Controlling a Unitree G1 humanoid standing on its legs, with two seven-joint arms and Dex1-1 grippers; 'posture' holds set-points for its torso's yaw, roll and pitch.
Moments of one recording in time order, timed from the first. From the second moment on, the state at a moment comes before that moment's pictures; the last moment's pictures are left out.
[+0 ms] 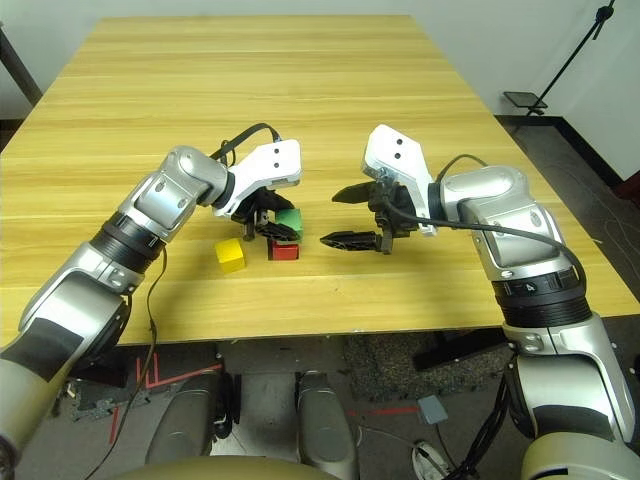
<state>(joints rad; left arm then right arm) -1.03 0.24 -0.48 0.46 0.05 0.52 -1.19 -0.64 -0.81 0.14 0.03 0.26 0.61 1.28</state>
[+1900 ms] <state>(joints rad) -0.71 0.61 -0.46 -0.13 -0.10 1.08 -0.99 -0.70 -0.79 0.17 0.17 0.25 0.55 1.30</state>
